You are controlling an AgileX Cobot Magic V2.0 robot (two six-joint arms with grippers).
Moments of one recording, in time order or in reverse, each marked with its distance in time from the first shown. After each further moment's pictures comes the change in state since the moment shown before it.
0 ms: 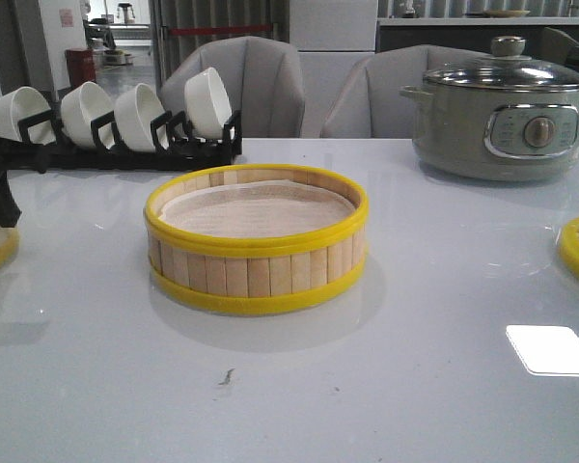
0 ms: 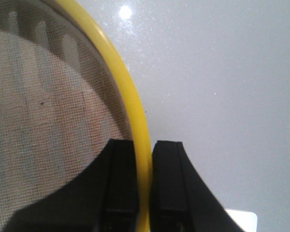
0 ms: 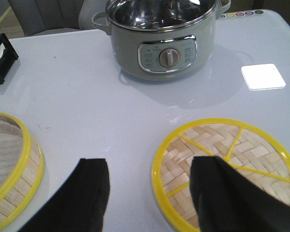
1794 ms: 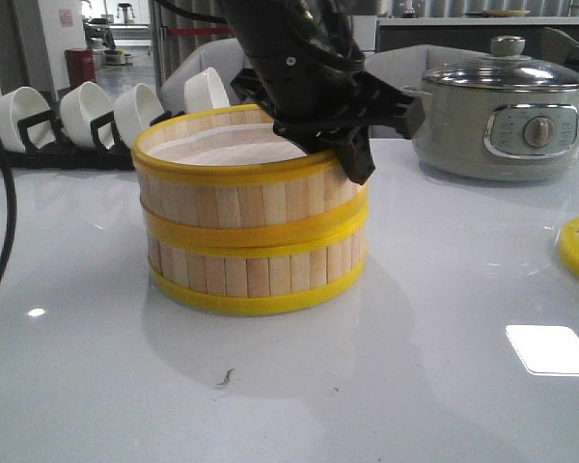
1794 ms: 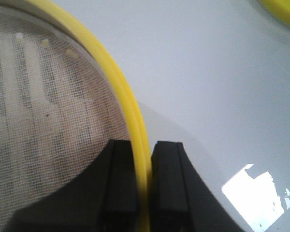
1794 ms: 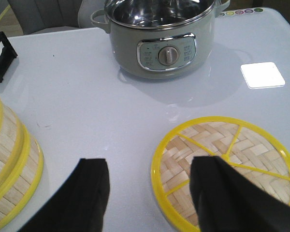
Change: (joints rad) left arm -0.711 0.103 -0.378 0.106 0.121 0.000; right arm 0.000 0.000 0.000 0.000 0.007 0.000
